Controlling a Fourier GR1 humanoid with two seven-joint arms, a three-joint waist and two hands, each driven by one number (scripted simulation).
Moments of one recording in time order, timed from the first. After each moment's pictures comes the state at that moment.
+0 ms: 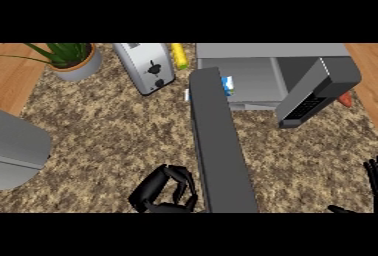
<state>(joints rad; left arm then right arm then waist) -0.03 0.01 -0.43 -1.31 -0.21 -0.21 -0.29 -0.02 -0.41 -0.29 -0.65 -0.18 0.22 -0.98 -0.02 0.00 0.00</state>
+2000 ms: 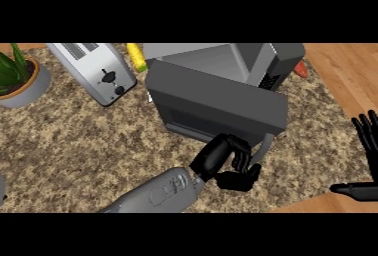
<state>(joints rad) -0.72 0.00 -0.99 -0.98 0.41 0.41 -0.30 -0.07 -0.51 -0.11 -1.06 -0.32 0.37 -0.79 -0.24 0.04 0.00</state>
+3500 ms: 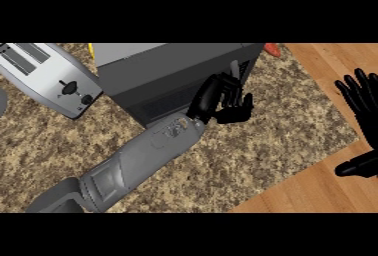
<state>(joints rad) -1.06 0.03 -0.89 -0.73 0.65 0.54 -0.27 -0.25 -0.58 -0.01 -1.23 -0.46 0.52 -0.61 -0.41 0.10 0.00</state>
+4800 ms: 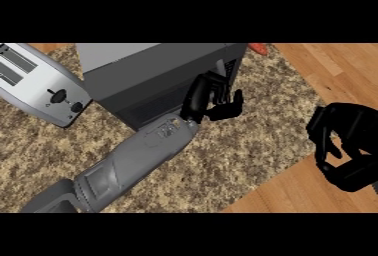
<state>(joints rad) -1.04 0.06 -0.91 -0.74 0.74 0.66 -0.32 -0.31 -0.65 0.20 -1.58 -0.48 0.64 -0.47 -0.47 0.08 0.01</state>
